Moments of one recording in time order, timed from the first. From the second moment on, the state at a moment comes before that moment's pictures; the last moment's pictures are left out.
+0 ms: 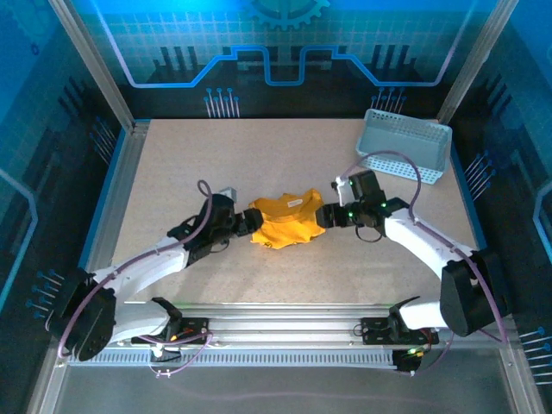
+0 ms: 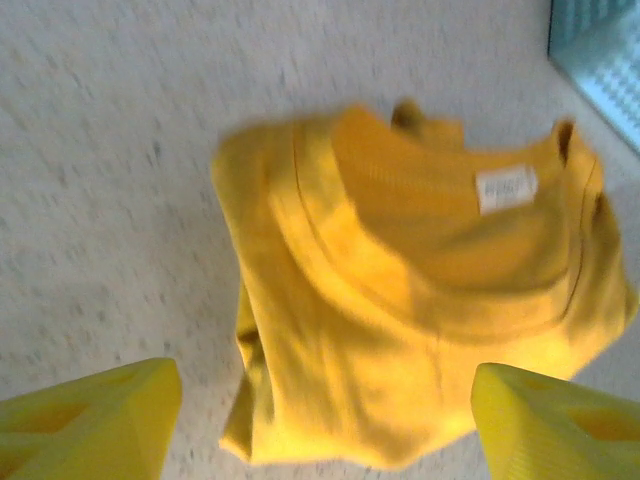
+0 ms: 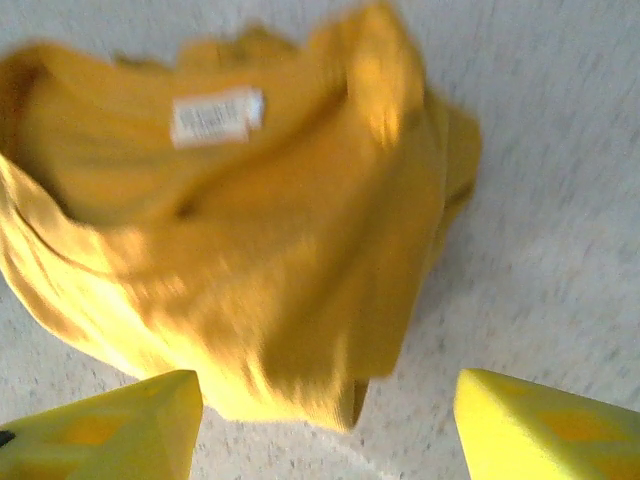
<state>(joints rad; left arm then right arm) -0.57 1.20 0.60 -0.12 0.00 -0.81 0.37 1.35 0.81 -0.41 -0.33 0.24</state>
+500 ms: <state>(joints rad) -0.60 1.36 0.49 0.17 0.09 -0.81 0.42 1.49 0.76 -0.20 -0.39 0.20</state>
